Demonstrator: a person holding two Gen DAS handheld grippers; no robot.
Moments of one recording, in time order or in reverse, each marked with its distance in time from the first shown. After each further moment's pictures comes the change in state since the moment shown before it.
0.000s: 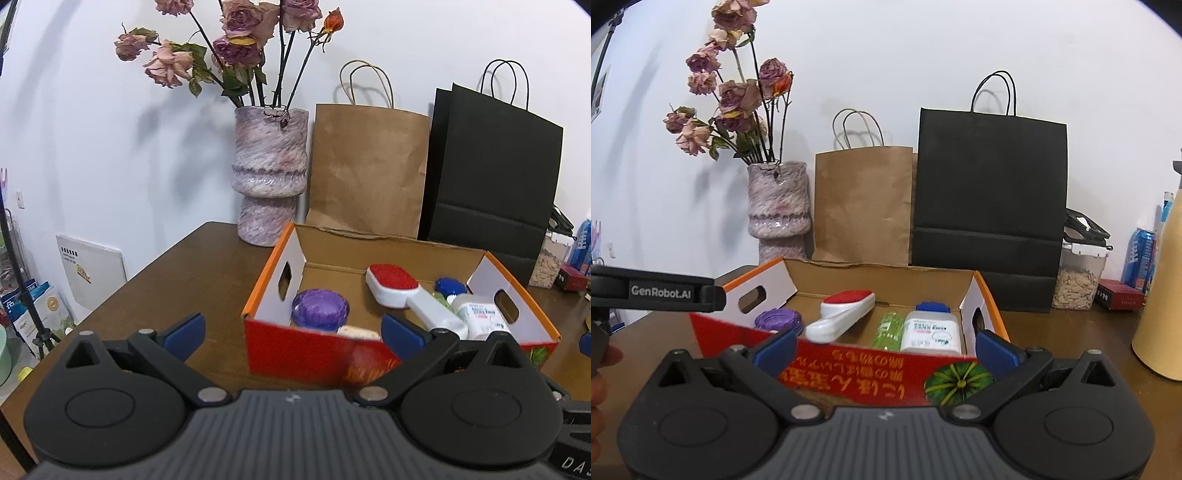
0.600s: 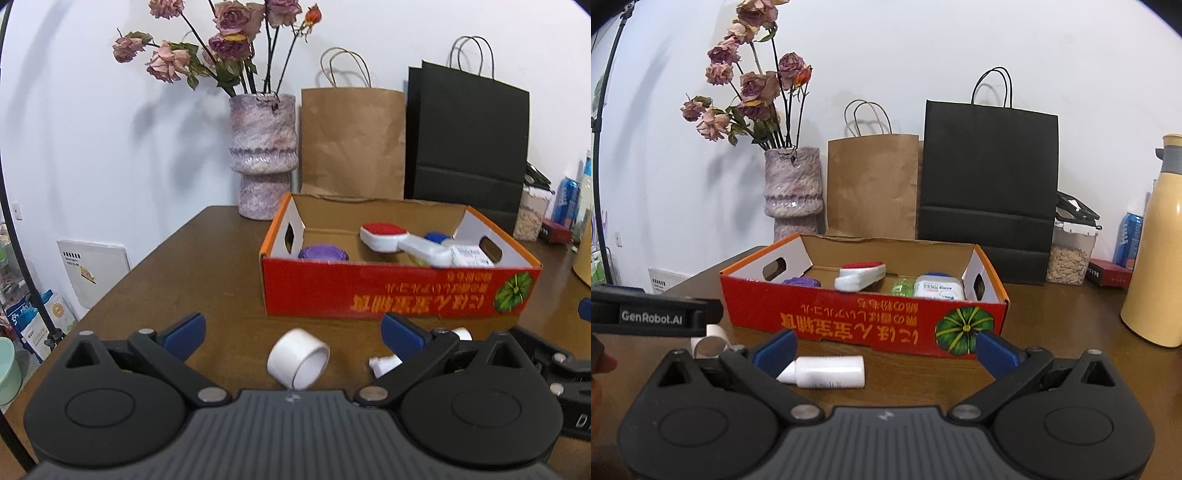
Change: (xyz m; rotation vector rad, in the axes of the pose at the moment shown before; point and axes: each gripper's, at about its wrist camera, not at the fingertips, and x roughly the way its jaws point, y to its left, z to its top) left arm -0.042 0.014 -0.042 0.090 0.029 -0.032; right arm -0.047 0.015 -0.029 -0.001 0.036 0.000
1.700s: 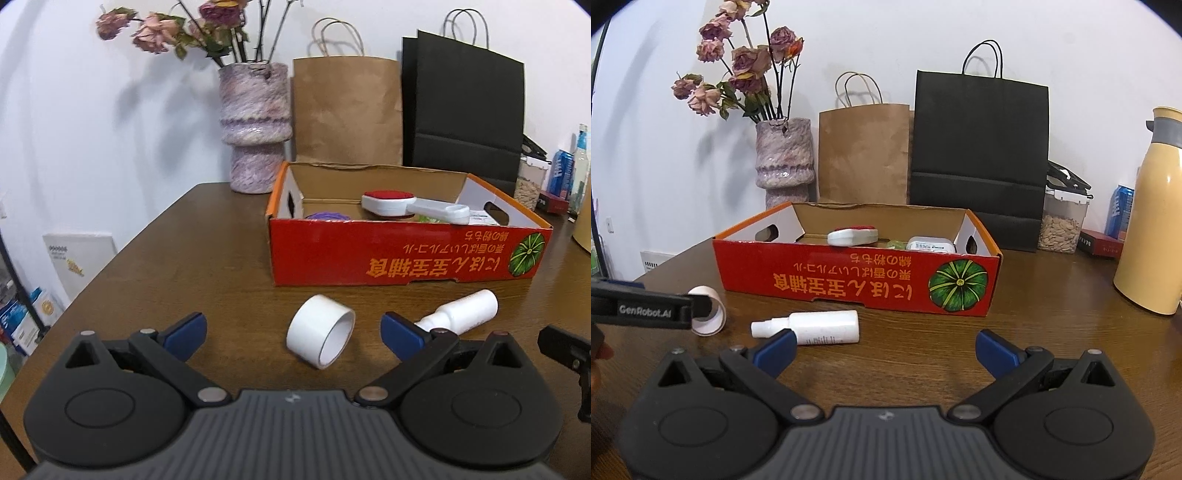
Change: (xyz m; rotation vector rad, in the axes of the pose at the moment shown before) left arm 0.027 0.020 -0.017 0.045 0.051 -0.051; right arm 0.001 0.000 -0.022 0.011 0.078 -0.026
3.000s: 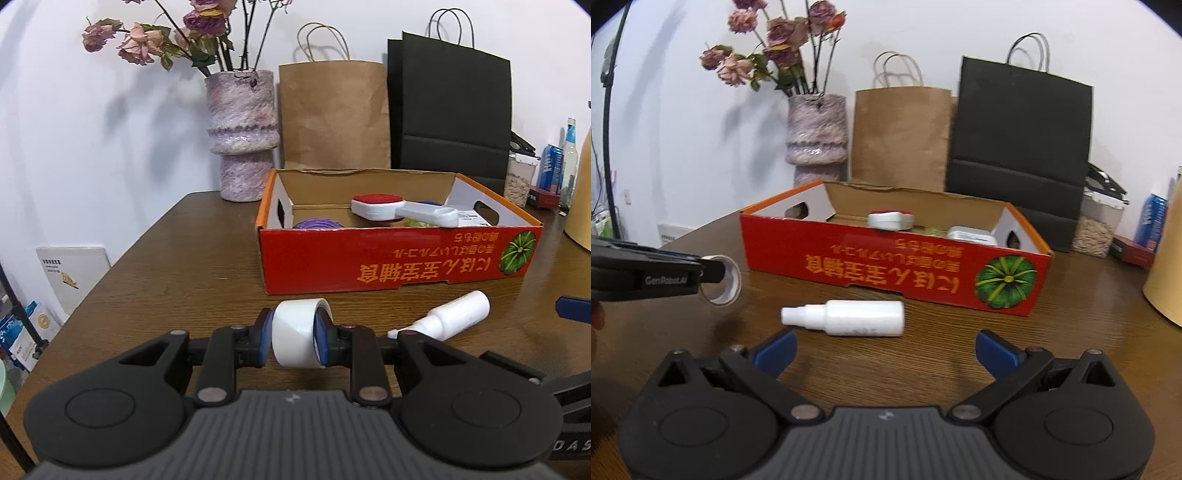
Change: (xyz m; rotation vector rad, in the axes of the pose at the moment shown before) left arm -0.004 -0.002 0.004 0.030 -0.014 -0.012; right arm 0.022 0.030 0.002 -0.077 0.057 0.066
